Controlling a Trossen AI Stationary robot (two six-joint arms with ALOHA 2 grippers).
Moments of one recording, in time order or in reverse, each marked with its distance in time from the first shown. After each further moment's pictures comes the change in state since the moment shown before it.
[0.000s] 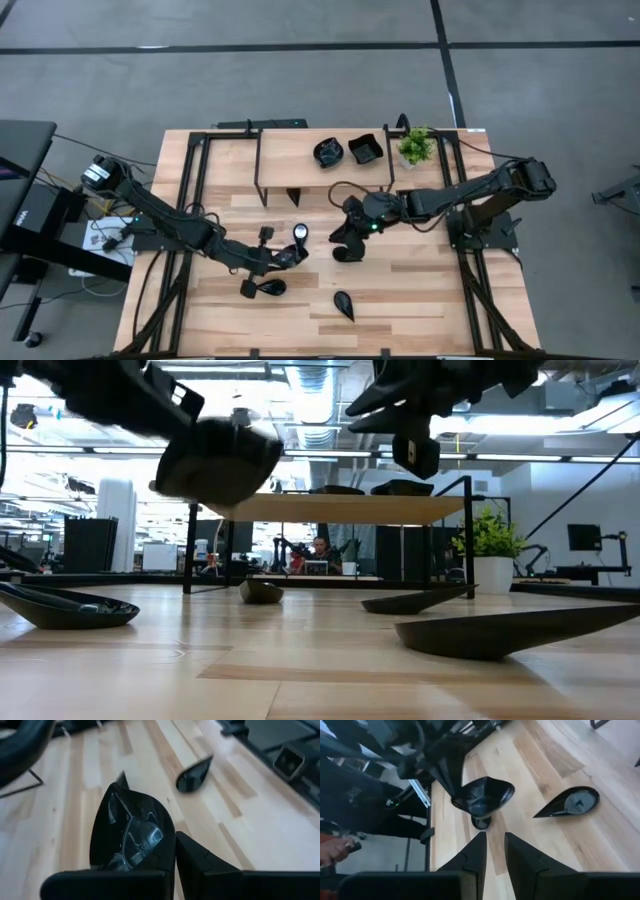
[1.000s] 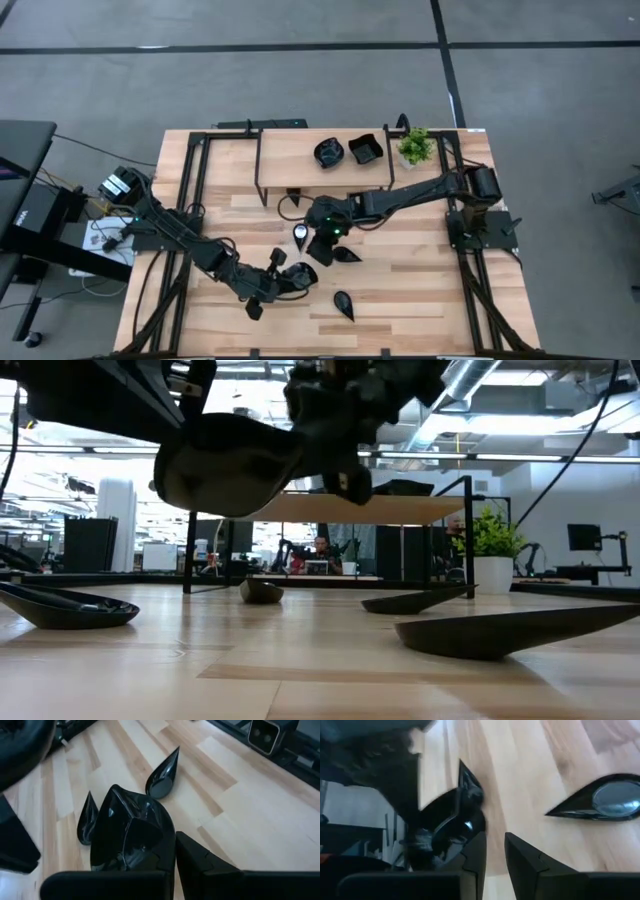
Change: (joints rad) left arm -0.113 0.234 0.156 0.007 -0.062 0.172; right arm -0.046 0.417 0.436 -0.302 -0.214 -0.146
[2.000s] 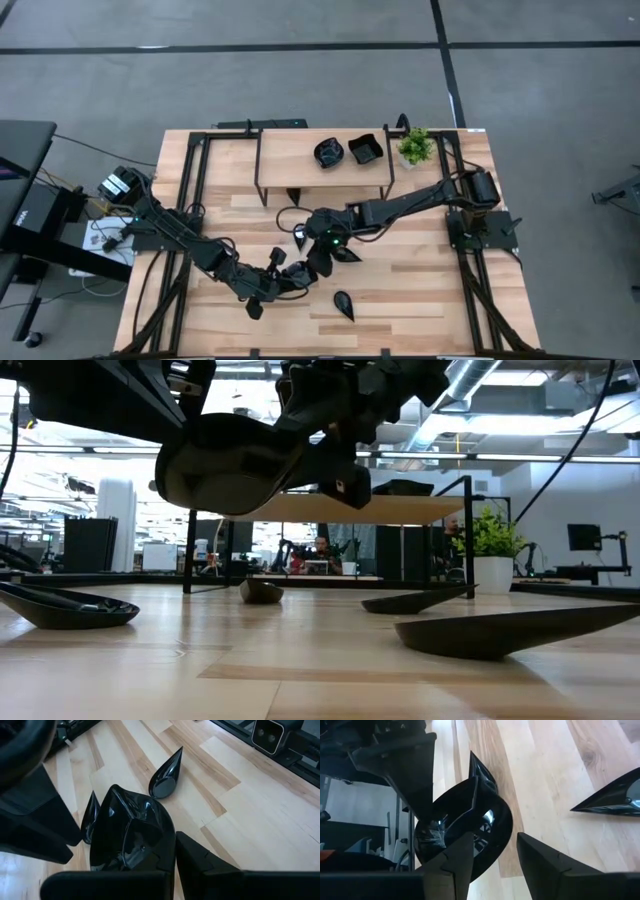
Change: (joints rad) left arm -0.002 -0.004 0.000 -0.002 -0.013 0.000; right arm 0.057 0.027 0.001 0.053 0.034 0.045
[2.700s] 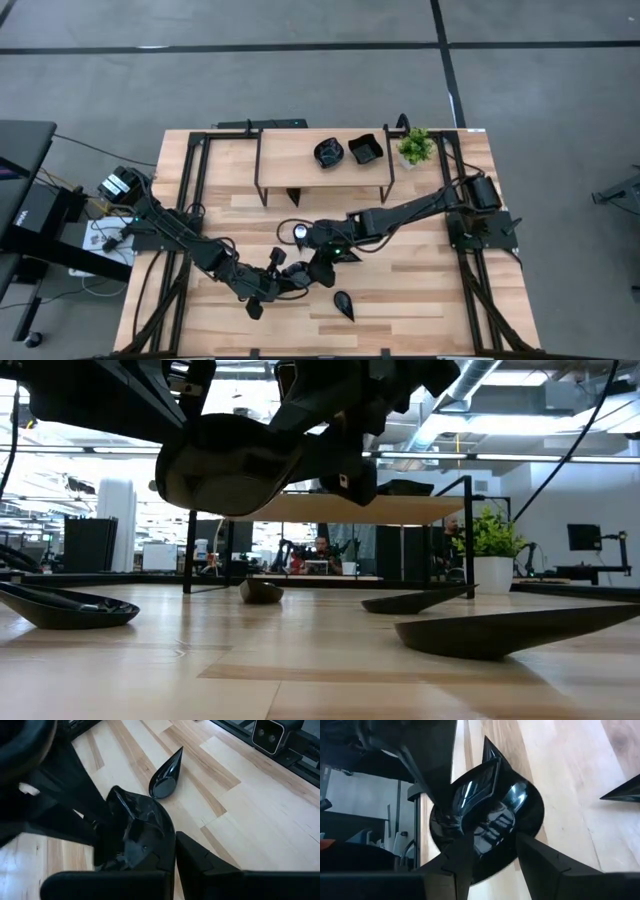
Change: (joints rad) left arm 0.000 0.000 0.000 0.000 0.000 0.000; right arm 0.049 0.013 0.000 0.007 0.004 0.011
